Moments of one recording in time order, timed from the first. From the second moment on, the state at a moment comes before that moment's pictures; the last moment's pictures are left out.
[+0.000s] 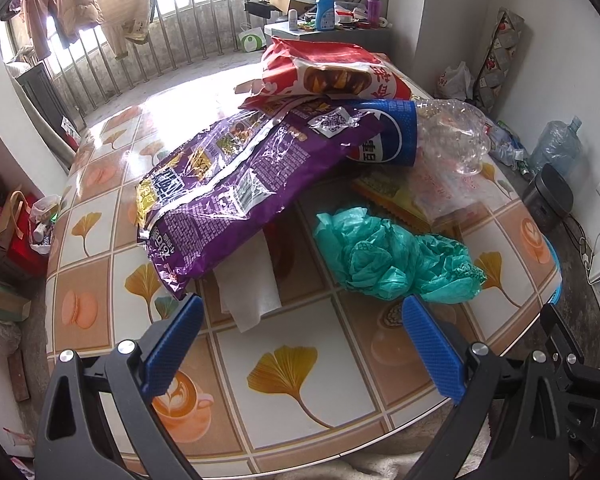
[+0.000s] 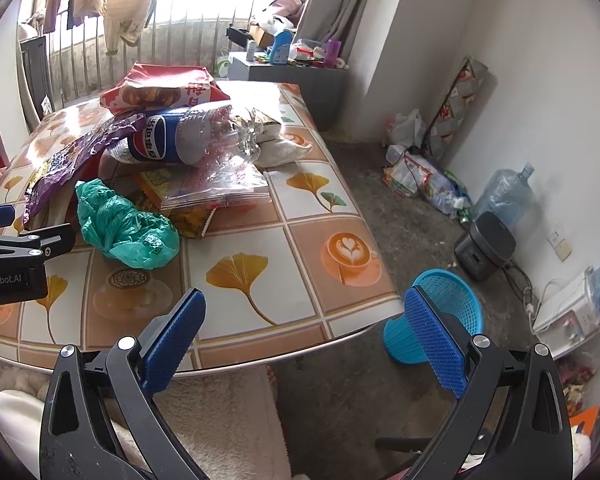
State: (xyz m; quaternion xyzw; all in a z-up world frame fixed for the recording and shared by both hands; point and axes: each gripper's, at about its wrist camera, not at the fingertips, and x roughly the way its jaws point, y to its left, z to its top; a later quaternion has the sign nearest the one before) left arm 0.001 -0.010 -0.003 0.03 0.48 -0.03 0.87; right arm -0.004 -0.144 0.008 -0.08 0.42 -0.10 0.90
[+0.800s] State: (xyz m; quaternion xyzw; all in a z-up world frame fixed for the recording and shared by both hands) left arm 0.004 -0.008 -0.003 0.03 0.48 -0.02 0.87; right arm -0.003 -0.143 0.008 -0.08 0.42 -0.10 0.90
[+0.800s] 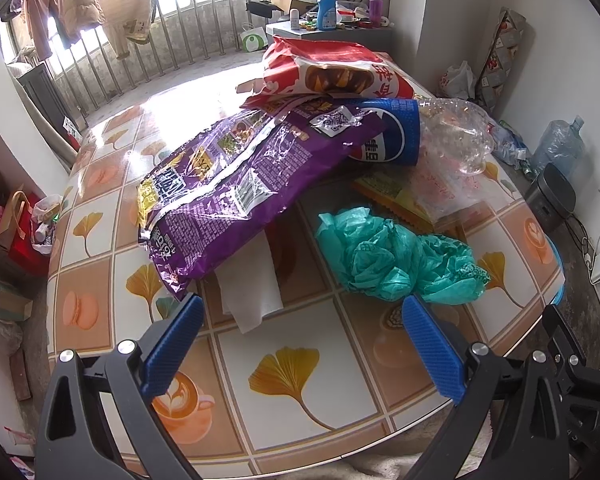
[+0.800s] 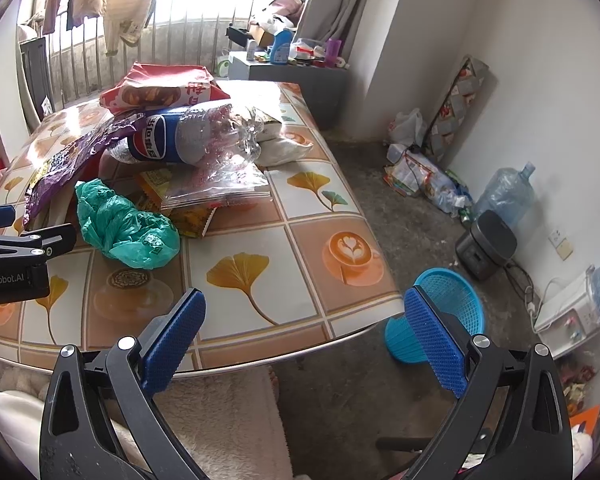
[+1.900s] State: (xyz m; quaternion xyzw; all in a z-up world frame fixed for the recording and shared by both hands) left arm 0.000 -0.002 -0.008 0.04 0.49 -0.02 0.87; right arm -0.002 -0.142 0.007 -0.07 0.42 -0.09 0.90
